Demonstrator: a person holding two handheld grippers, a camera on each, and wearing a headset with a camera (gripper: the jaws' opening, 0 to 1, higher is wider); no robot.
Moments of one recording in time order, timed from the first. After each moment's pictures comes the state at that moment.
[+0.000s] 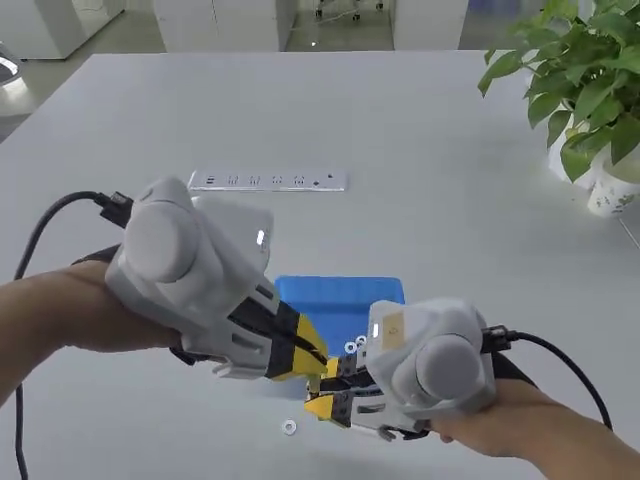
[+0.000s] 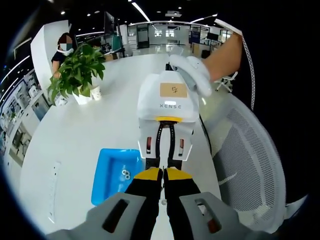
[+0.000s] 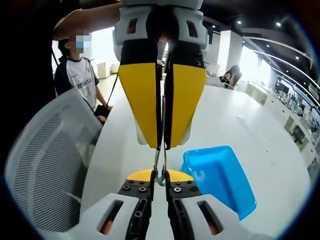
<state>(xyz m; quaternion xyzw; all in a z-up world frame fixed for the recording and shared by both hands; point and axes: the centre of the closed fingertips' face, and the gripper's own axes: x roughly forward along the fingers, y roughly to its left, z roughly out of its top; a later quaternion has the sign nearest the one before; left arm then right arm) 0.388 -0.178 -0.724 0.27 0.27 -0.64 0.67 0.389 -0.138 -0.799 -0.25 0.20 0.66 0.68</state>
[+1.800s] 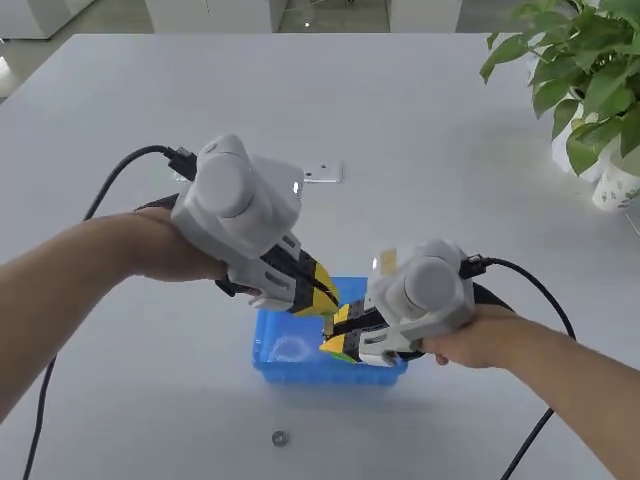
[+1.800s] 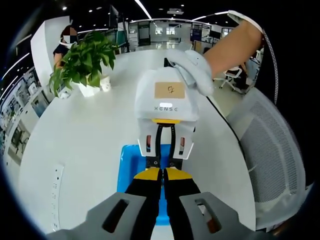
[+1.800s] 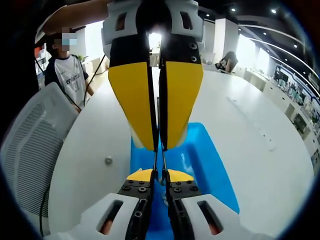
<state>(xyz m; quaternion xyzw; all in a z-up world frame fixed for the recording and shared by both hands) 0.477 -0.186 -0.770 0.28 0.28 -0.64 0.66 0.477 -0.150 -0.848 -0.25 0.25 0.65 0.67</state>
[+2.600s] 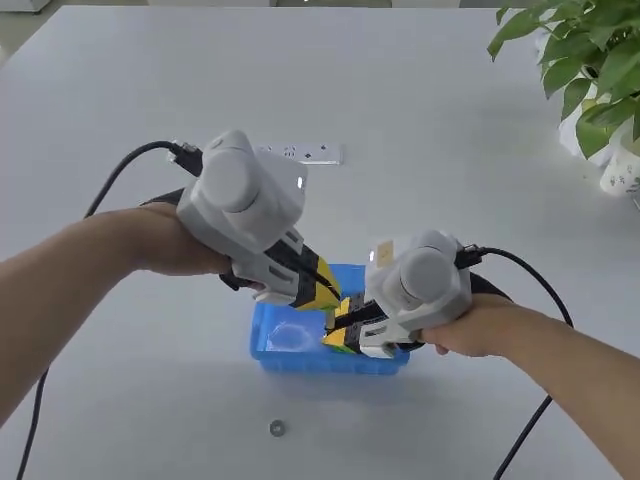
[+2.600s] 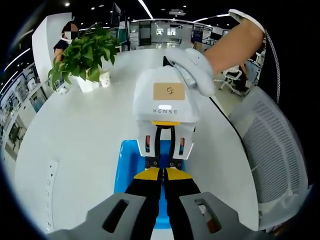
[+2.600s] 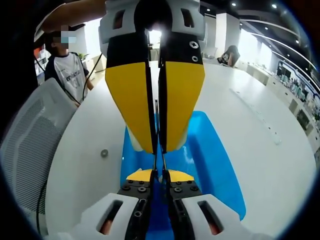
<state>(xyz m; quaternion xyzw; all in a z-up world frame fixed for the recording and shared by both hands) 0.480 -0.187 -0.787 0.26 0.29 -0.64 0.66 0.479 -0.153 -0.866 -0.26 0.27 0.65 0.66</state>
